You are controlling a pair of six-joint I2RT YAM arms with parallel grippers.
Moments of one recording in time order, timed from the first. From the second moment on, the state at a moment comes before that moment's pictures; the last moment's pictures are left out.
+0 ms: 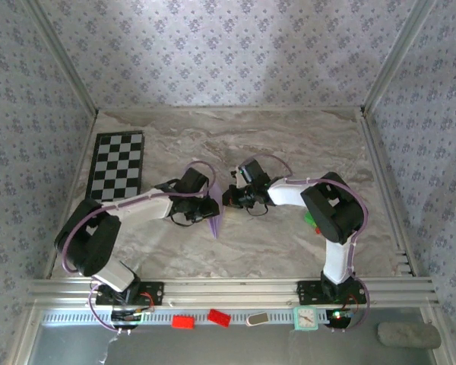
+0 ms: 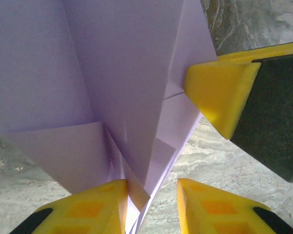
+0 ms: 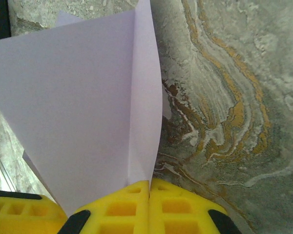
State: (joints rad) left arm -0.69 1.56 0.85 -0.38 0.26 -0.88; right arm 0.64 1.89 1.00 0.00 -0.50 0.71
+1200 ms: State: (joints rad) left arm -0.78 1.72 1.01 -0.58 0.07 -0.88; right arm 0.65 1.89 1.01 0.00 -0.54 0.76
